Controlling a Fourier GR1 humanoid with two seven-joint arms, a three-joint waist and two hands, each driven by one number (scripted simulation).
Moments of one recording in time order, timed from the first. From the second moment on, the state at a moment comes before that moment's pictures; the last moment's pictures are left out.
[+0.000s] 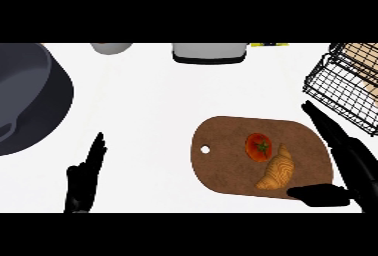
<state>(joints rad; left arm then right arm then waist) 0.10 0.19 -0.19 -1.41 0.06 0.29 0.00 0.02 -0.48 0.18 -1.96 0.49 0.06 0.33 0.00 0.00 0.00</state>
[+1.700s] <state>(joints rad) 0.06 0.11 -0.11 -1.38 -0.04 0.23 0.04 -0.16 -0.22 0.26 -1.69 0.87 0.37 0.51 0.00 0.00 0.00</state>
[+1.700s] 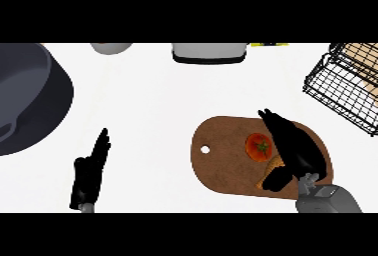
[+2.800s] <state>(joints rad) 0.10 0.09 -0.06 -1.43 -0.08 0.19 0.05 -0.20 -0.15 0.18 -1.45 0.94 0.36 0.37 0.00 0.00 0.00</state>
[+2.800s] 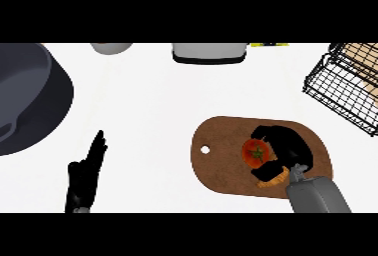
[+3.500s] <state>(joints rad) 0.11 0.09 -0.05 -1.41 -0.08 0.17 0.01 -0.18 -0.27 0.09 -1.33 1.01 0.16 0.21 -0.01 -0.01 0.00</state>
